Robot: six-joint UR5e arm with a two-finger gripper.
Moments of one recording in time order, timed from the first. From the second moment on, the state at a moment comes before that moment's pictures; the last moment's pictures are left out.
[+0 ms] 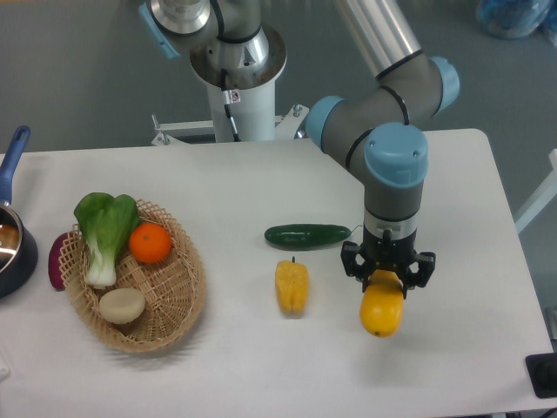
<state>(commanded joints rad) 2.60 -2.01 -1.58 -0.84 1.56 0.90</state>
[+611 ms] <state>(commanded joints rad) 2.61 -1.99 -1.57 -0.95 1.64 1.00</state>
